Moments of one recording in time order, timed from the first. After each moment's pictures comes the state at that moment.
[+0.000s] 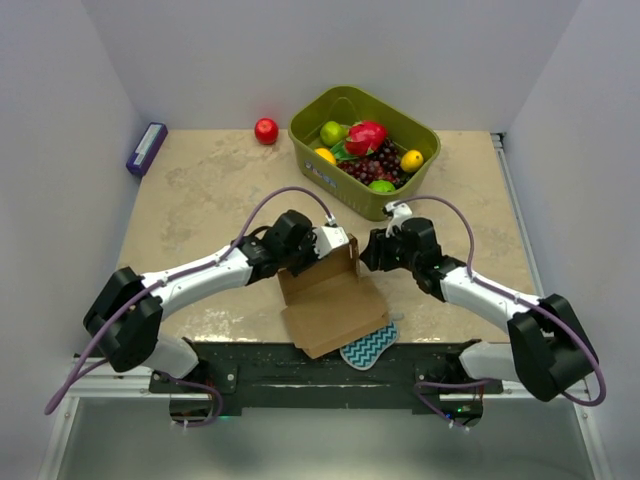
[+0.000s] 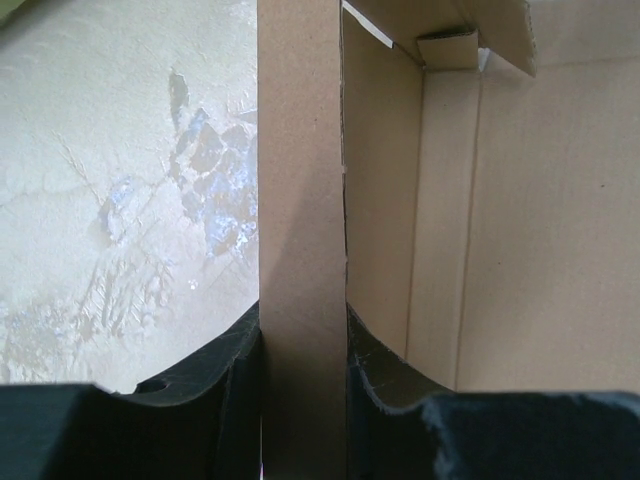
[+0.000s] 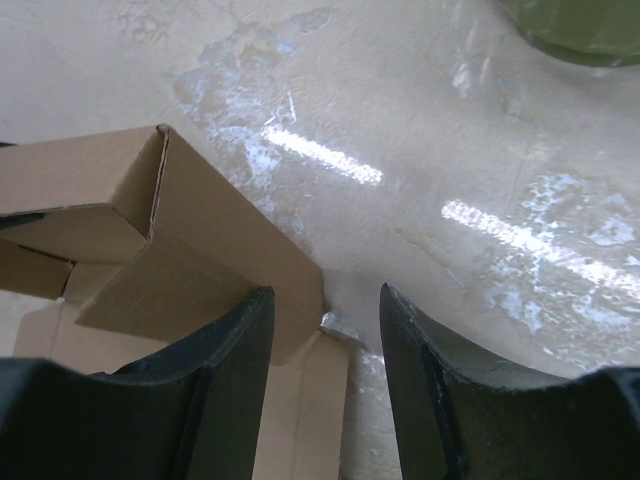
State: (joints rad) left arm -0.79 1.46 0.92 -0.27 0.01 0.39; right arm 0.48 1.27 0.57 0.13 -0.15 0.30
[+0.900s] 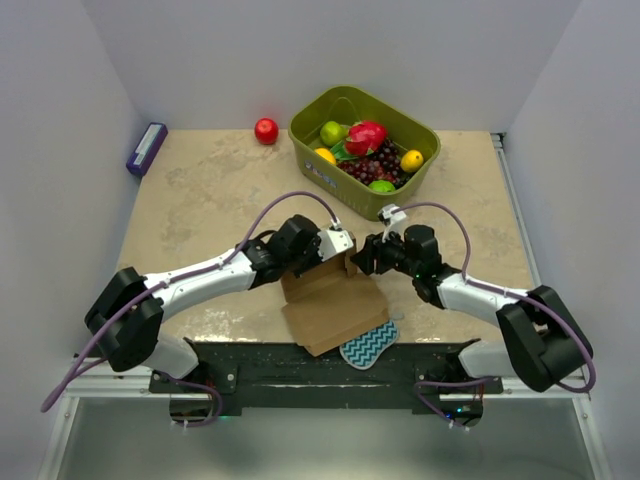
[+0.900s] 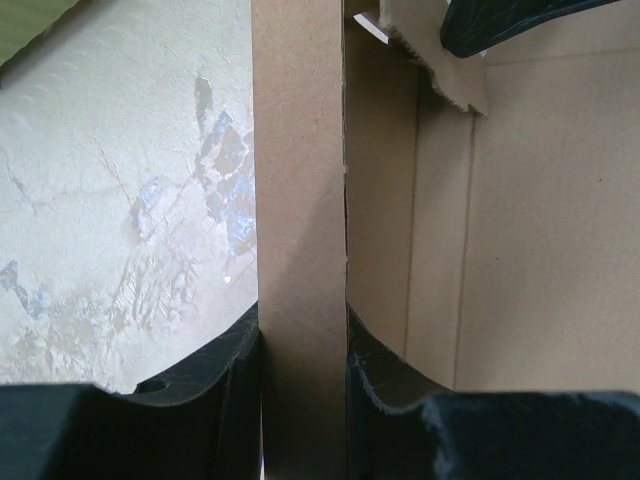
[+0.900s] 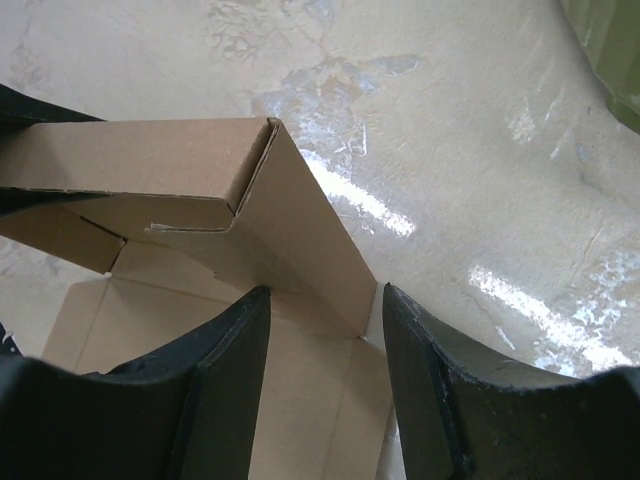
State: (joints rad) left arm -0.85 1.46 0.92 -0.26 -0.09 0.41; right arm 0.48 1.31 0.46 0.43 -0.31 0.26
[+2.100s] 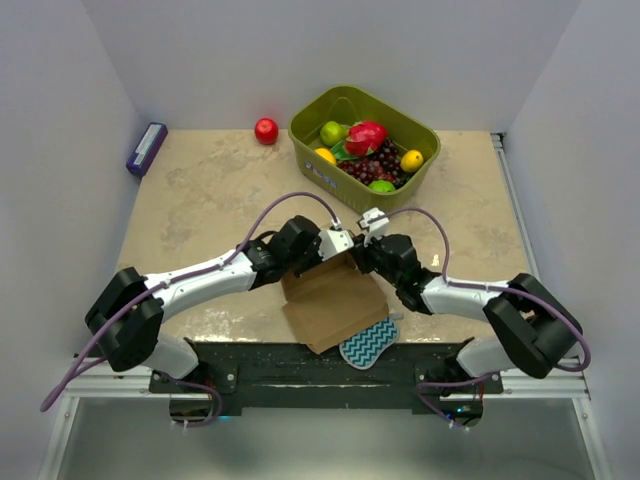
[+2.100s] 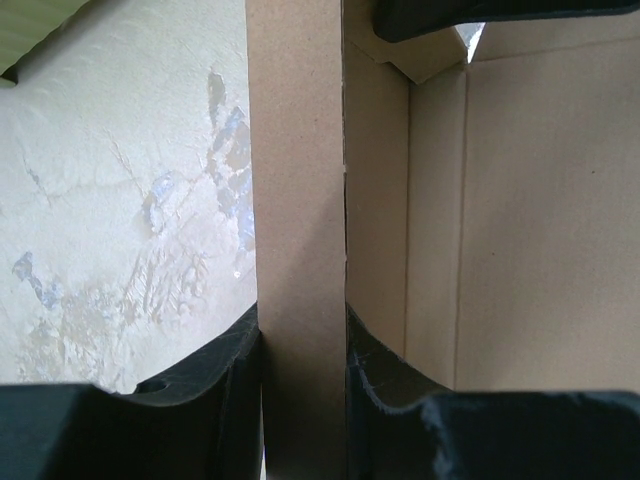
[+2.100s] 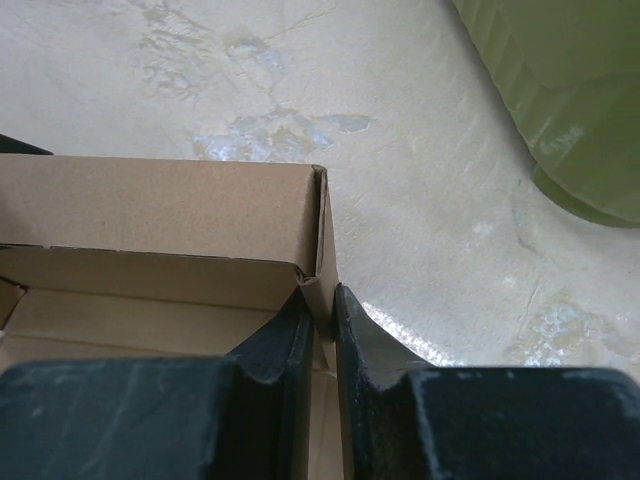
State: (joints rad) left arm -0.86 1.46 0.92 -0.26 -0.13 0.41; right arm 0.66 1.41 0.47 0.58 0.05 0.11
